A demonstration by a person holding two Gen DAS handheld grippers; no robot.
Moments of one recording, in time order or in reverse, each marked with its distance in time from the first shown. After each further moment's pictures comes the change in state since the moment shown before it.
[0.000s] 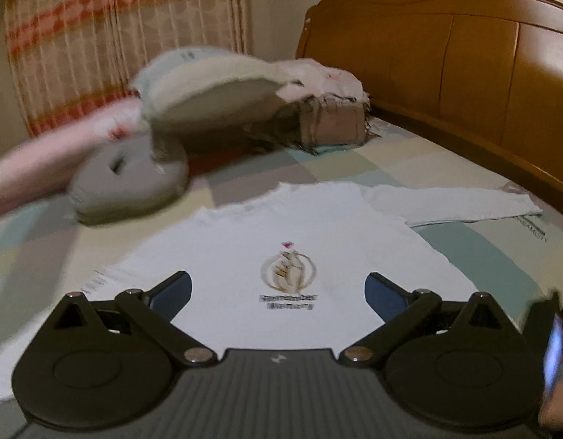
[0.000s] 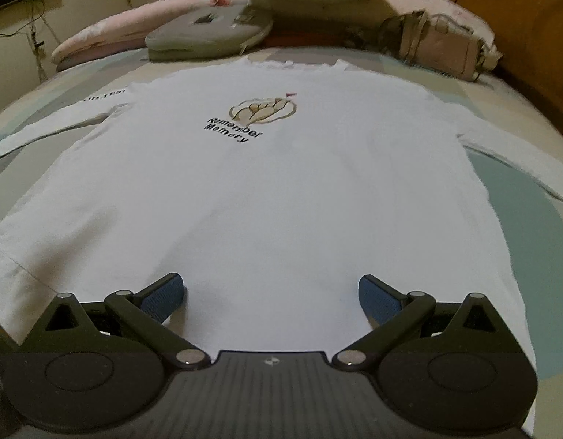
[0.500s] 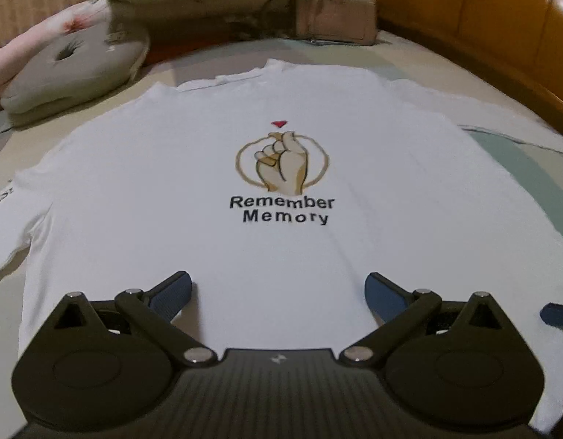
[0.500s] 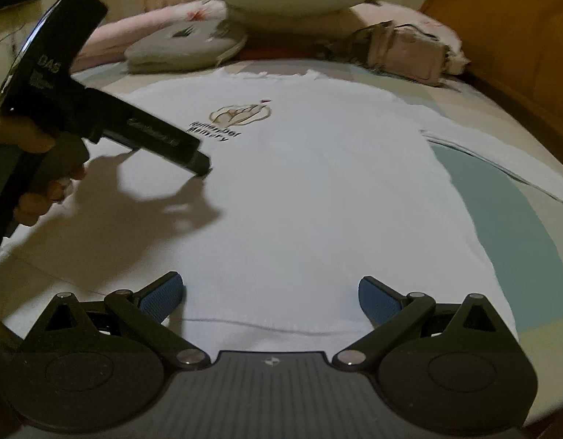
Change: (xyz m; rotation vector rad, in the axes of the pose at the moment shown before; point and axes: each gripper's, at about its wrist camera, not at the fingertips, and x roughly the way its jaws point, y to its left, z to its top) left arm 0.129 0.014 -0.067 -0.052 0.194 -0.090; right arm -0.019 0.002 -0.021 0.054 -0.045 -0.088
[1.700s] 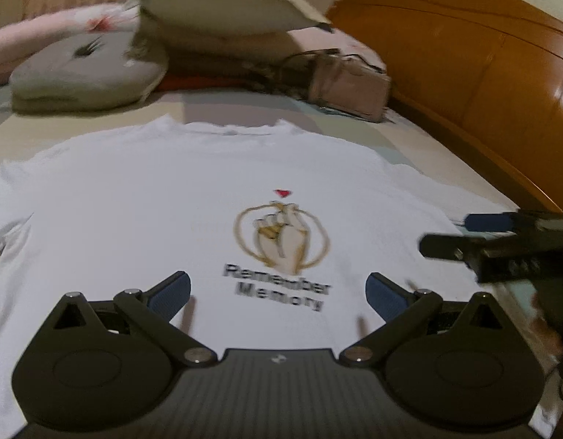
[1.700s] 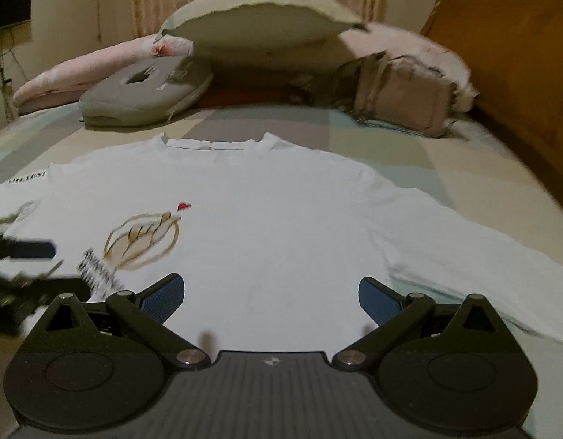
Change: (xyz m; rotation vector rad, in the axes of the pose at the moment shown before) left arm 0.008 0.021 0.018 -0.195 -0.150 -0.078; right arm 0.112 -0.085 0.146 -0.031 -0.035 0.042
